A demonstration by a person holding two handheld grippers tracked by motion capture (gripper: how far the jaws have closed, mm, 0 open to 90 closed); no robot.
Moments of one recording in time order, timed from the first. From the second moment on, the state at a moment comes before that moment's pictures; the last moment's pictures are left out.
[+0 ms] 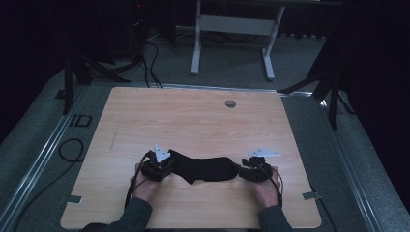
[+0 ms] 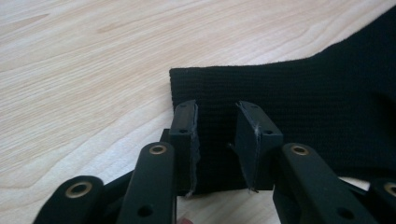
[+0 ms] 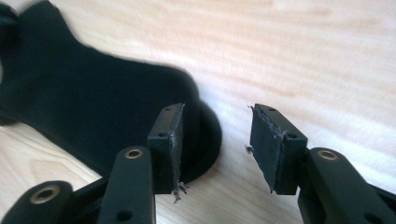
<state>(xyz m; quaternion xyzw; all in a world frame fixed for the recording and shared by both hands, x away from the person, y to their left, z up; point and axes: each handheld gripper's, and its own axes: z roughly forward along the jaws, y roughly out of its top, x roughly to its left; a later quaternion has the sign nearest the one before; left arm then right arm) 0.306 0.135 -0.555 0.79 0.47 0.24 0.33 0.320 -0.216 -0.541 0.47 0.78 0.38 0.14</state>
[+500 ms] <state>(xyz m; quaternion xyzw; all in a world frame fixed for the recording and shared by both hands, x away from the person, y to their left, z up) 0.305 0.150 -0.541 0.76 0.48 0.23 0.38 0.323 -0.248 -0.539 0.50 0.76 0.37 0.19</state>
